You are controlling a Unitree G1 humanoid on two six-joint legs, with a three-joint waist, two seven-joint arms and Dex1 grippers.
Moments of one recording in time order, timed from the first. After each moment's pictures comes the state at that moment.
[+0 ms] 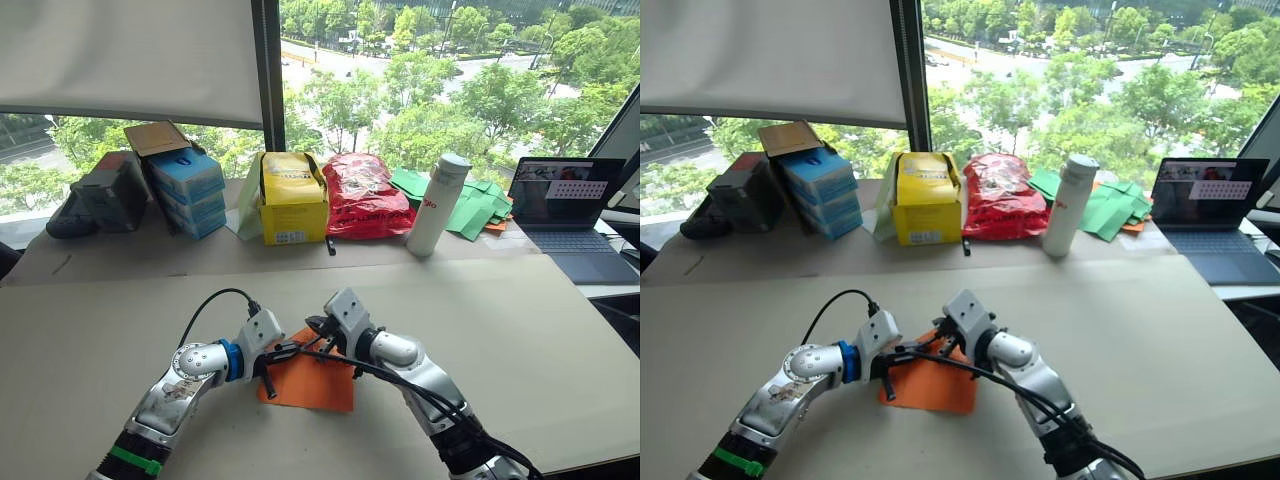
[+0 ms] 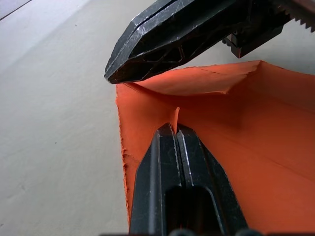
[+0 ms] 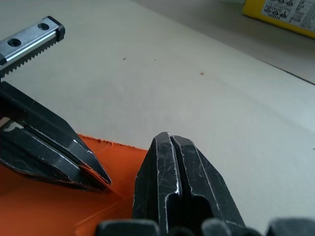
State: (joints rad) left arm -0.23 0.54 -0.22 -0.10 -0.17 0.31 -0.84; right arm -0.41 -0.17 0.38 0.01 0.02 0.43 0.49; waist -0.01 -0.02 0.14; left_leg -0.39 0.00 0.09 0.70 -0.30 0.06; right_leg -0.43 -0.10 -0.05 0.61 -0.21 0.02
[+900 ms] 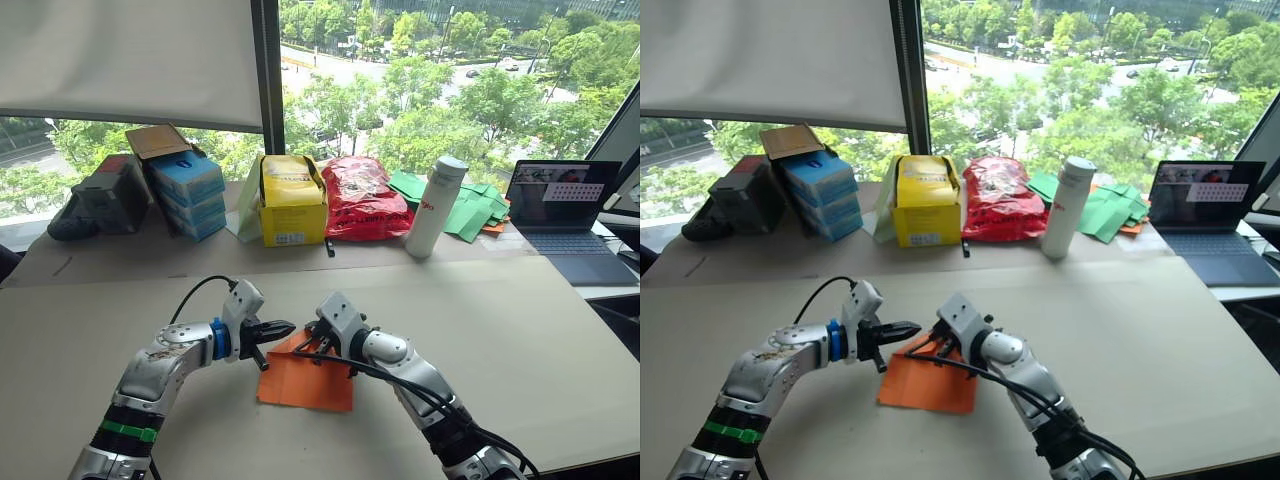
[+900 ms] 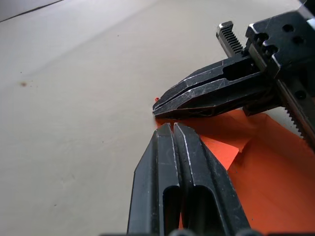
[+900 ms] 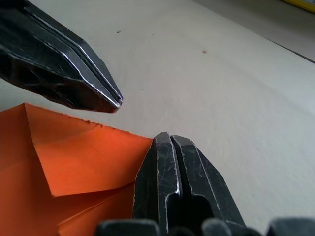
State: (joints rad) left arm -0.37 0.51 -0.14 0.00 -0.34 0.61 -0.84; right arm -0.43 -0.16 0.40 0.01 -0.03 0.51 0.48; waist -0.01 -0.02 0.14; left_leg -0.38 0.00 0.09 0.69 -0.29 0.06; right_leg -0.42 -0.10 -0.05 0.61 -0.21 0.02
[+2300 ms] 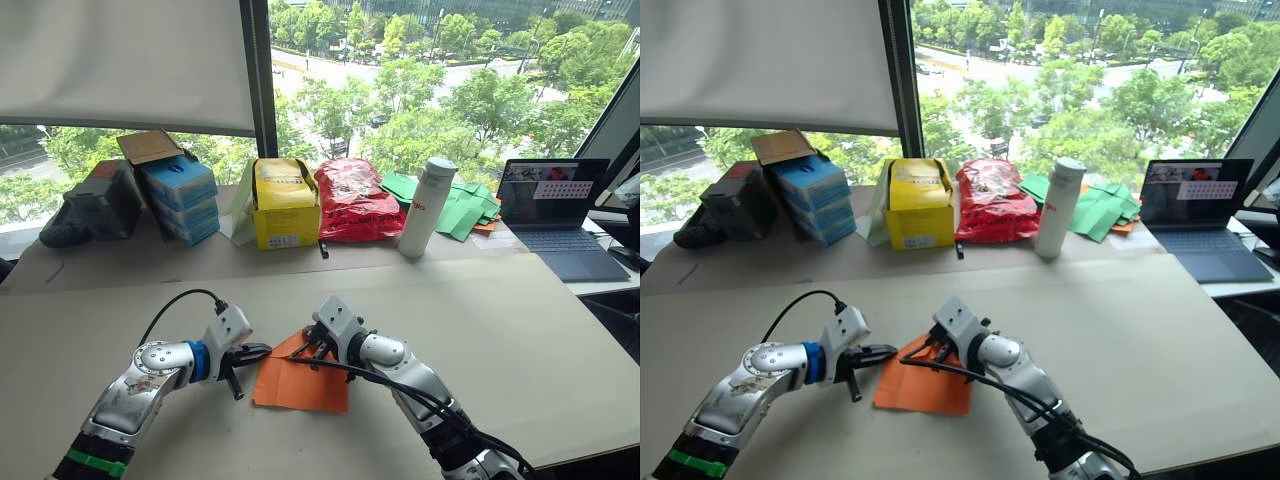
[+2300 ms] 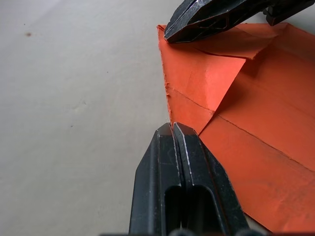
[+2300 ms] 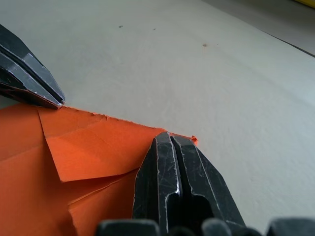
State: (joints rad) left arm -0.18 0.68 -0.11 -0.14 -0.25 0.51 -0.88; right arm -0.43 -0.16 0.41 -0.01 -0.04 0.54 0.49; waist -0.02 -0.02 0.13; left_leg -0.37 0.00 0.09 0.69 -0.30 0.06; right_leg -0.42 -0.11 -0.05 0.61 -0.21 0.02
